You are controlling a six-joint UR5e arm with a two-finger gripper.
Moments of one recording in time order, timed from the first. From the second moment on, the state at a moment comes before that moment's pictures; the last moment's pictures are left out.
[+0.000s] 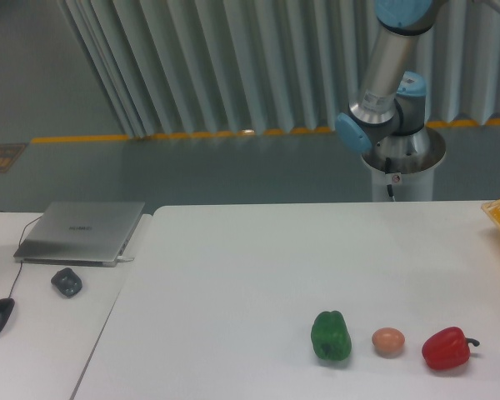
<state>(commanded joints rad) 2.92 -1.95 -1.60 -1.34 1.57 1.76</state>
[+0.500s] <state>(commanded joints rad) 2.92 -1.94 -1.62 -1.33 1.58 1.79</state>
